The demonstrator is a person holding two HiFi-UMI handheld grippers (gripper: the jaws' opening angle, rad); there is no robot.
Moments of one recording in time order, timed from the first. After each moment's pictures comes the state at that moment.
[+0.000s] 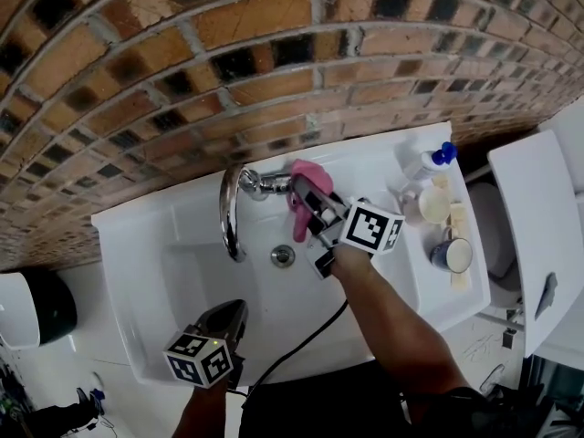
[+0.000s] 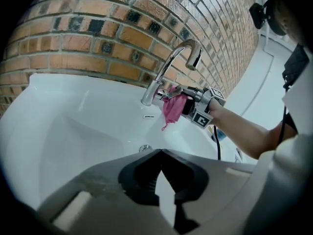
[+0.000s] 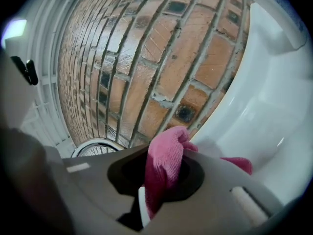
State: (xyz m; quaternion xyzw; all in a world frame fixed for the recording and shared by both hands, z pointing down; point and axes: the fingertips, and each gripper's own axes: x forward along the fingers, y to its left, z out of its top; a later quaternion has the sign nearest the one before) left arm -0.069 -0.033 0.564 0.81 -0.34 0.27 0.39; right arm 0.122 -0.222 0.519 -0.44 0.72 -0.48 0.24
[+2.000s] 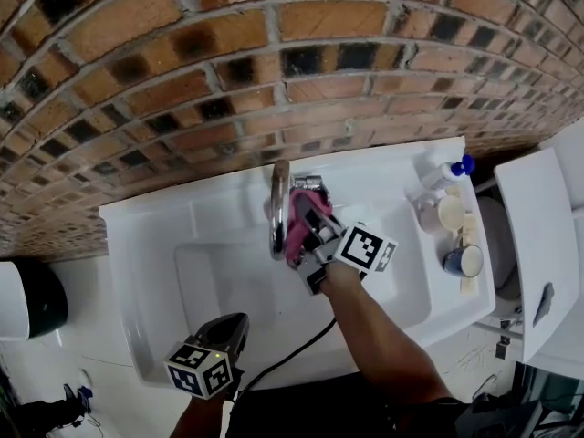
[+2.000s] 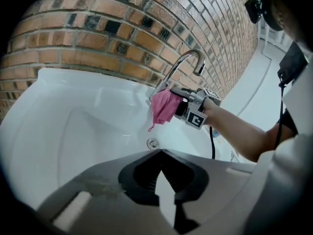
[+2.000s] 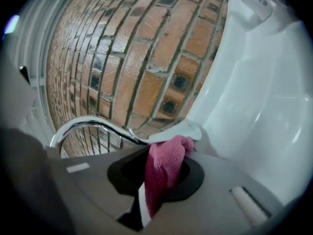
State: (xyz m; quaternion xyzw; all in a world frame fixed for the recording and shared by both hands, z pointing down) left arm -0.120 -0.018 0.568 0.82 -0.32 0.27 0.40; right arm 0.061 -0.215 0.540 -0.46 0.69 -0.50 0.24
